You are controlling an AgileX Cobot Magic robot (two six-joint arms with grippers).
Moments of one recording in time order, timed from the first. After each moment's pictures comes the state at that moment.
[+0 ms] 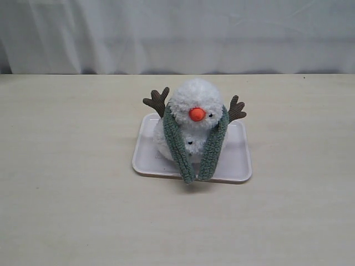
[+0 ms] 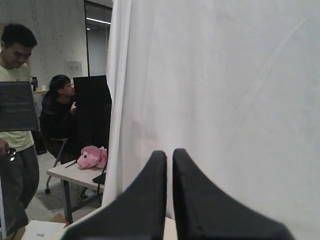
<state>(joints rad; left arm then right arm) -0.05 0.00 0.00 0.04 0.34 0.05 0.20 0.30 -0.86 0.77 0.57 -0.62</state>
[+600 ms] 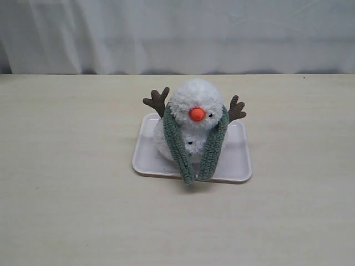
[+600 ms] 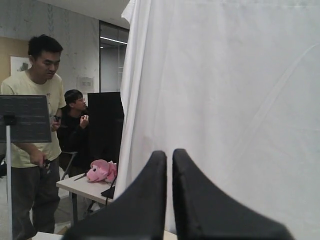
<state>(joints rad) -0.05 0.00 0.00 0.04 0.34 0.05 0.23 0.23 -0.86 0.77 0.57 -0.62</state>
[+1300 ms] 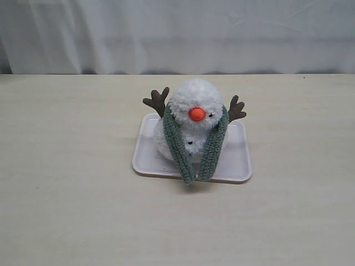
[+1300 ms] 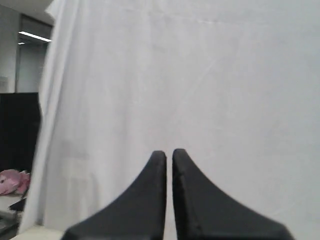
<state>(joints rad) -0.05 0.00 0.00 0.04 0.34 0.05 0.23 0.10 -0.86 0.15 0.54 -0.15</state>
